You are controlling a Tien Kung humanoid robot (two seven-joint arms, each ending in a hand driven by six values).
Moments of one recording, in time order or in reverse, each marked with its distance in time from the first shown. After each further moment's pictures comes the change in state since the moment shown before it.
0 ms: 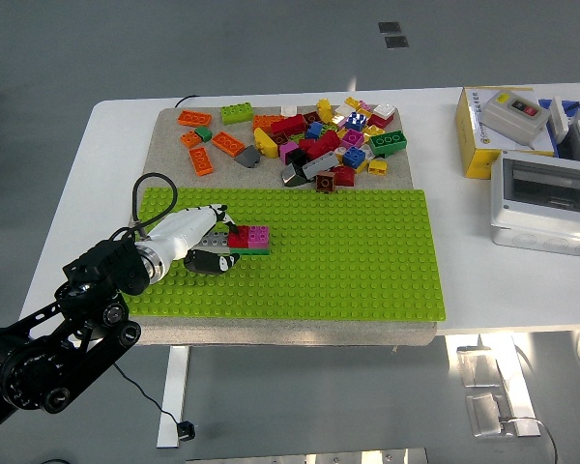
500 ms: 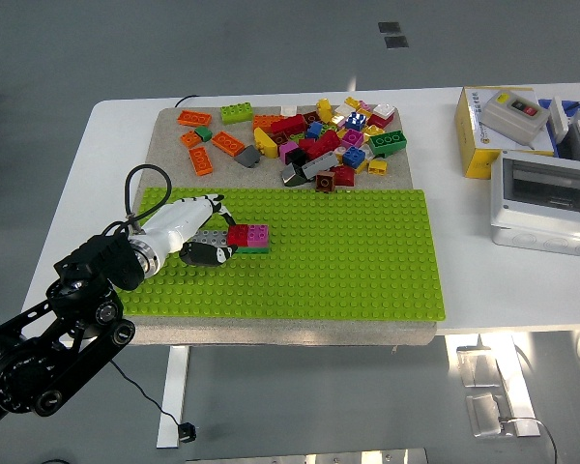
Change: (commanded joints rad) left arm 0.021 0.028 -0.055 -0.103 0.028 0.008 0.017; right arm -0.008 0.002 0.011 0.002 -0.003 -0.010 0.006
